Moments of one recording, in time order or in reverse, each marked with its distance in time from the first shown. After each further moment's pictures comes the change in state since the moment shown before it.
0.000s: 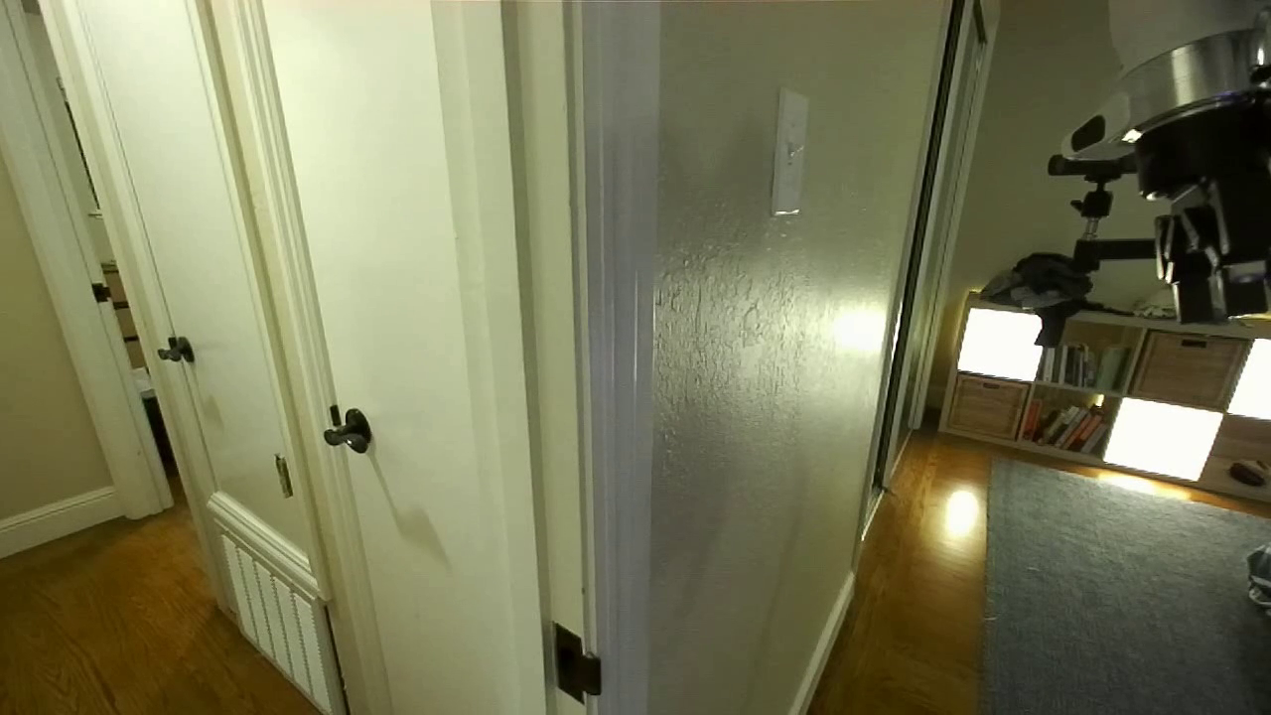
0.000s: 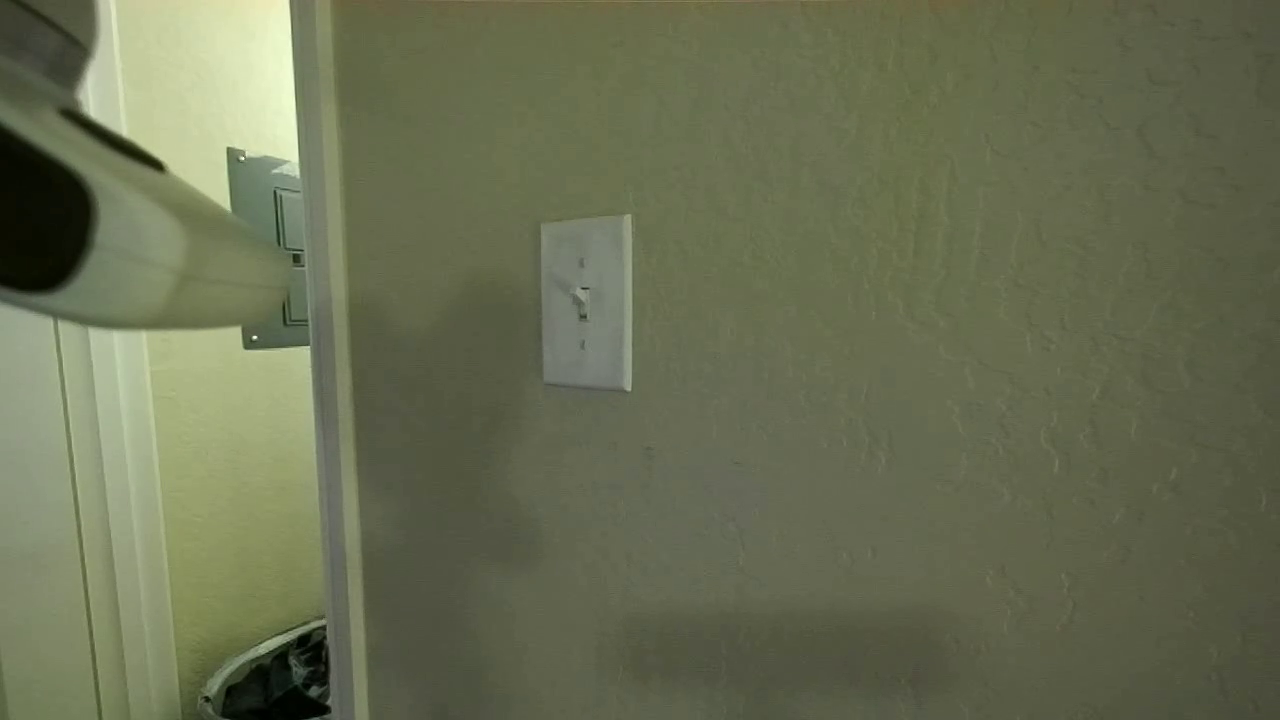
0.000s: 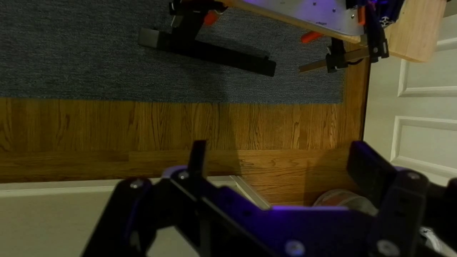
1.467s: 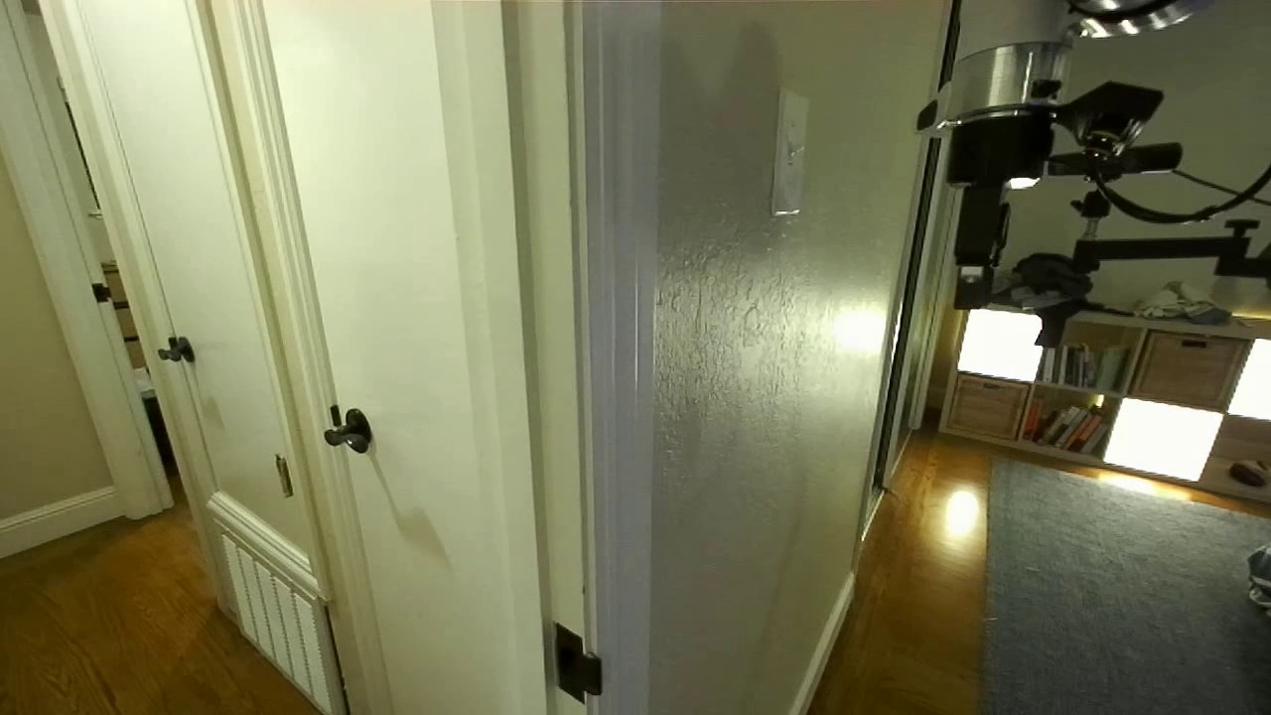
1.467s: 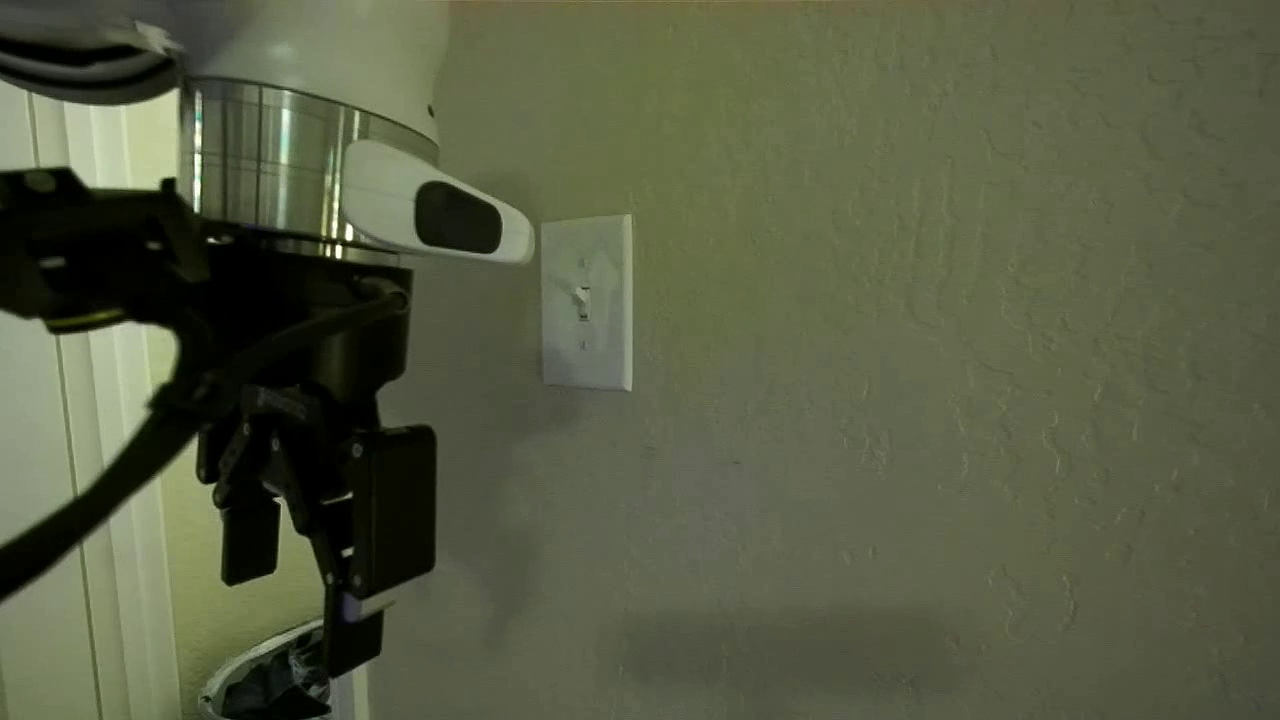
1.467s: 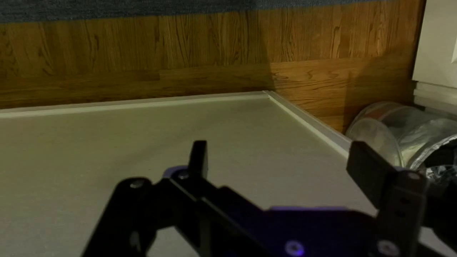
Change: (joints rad) arm -0.001 0.254 0.195 0.221 0.115 0.291 0.231
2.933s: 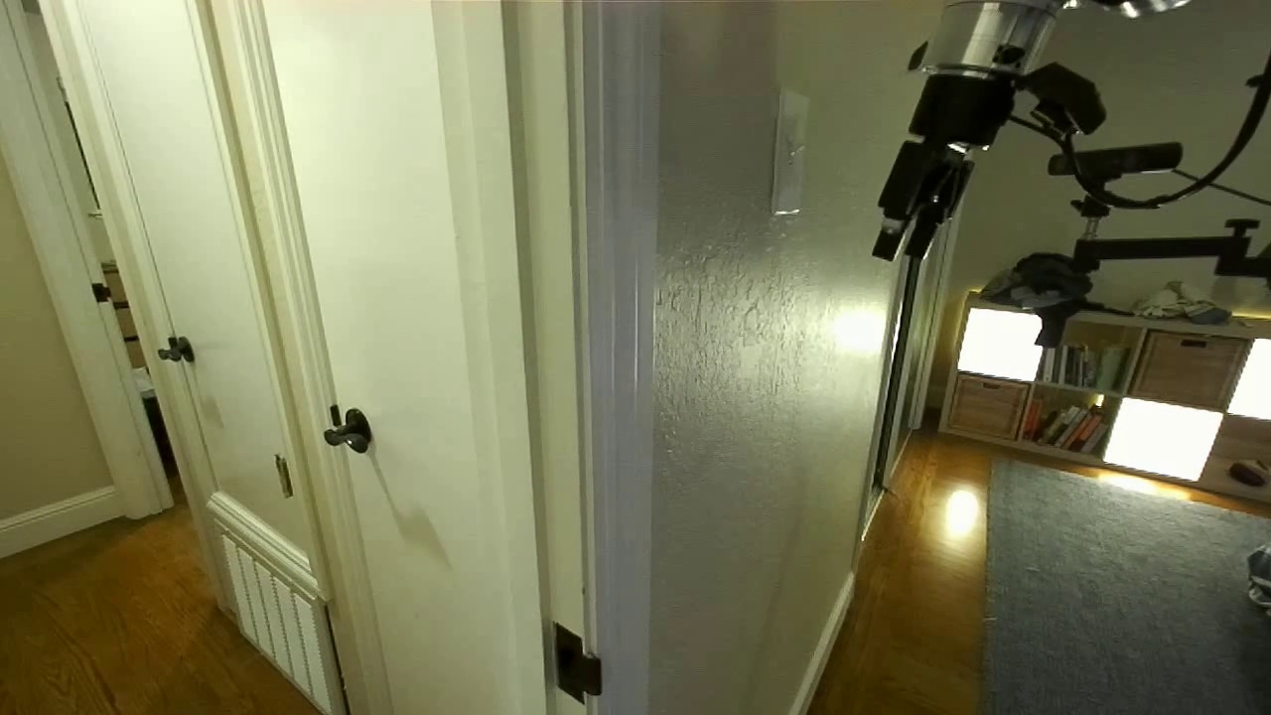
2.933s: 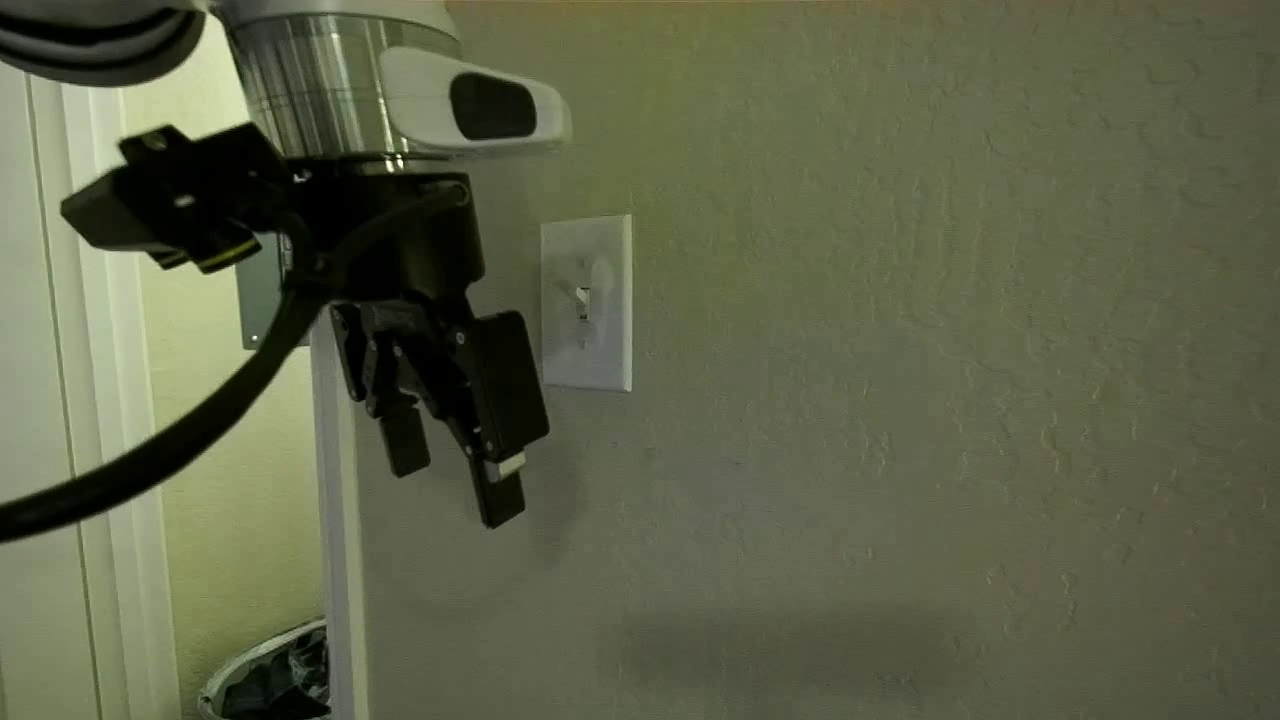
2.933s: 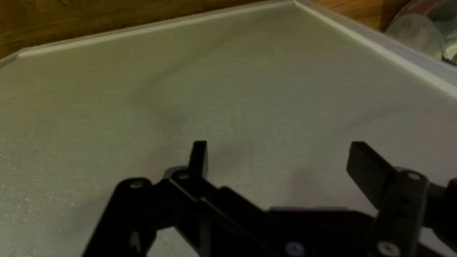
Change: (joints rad) arm -0.004 -0.012 0.019 0.012 -0.001 0.279 0.148
